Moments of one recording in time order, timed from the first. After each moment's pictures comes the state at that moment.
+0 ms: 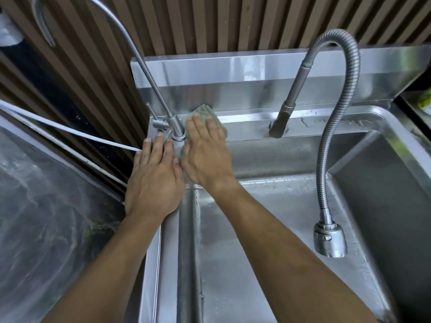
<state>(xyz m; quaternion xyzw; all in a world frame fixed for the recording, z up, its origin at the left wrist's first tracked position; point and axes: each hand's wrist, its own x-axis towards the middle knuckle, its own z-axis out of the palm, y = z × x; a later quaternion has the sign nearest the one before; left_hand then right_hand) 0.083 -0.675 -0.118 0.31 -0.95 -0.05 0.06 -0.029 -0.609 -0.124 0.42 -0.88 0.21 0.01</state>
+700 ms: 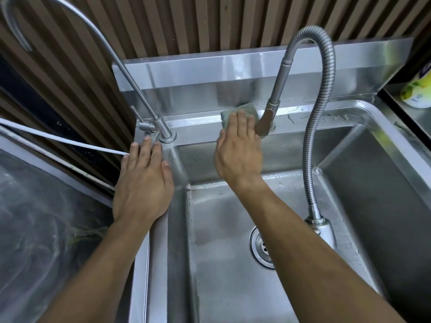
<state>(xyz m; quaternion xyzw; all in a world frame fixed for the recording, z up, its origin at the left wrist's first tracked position) 0.084 -0.672 -0.114 0.31 -0.95 -0.06 0.06 -0.075 -0.552 -0.131 0.22 -0.95 0.20 0.08</state>
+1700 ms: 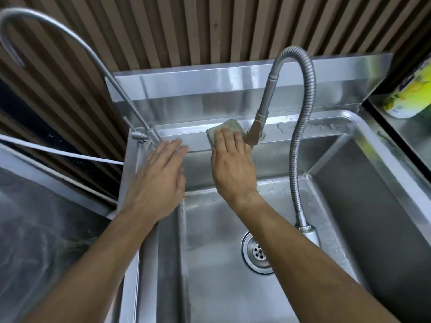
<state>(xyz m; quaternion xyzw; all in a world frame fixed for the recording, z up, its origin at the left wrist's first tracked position) 0.058 -0.659 -0.099 0.12 -0.98 -0.10 0.14 -0.069 -0.534 -0.133 0.32 -0.93 0.17 0.08</state>
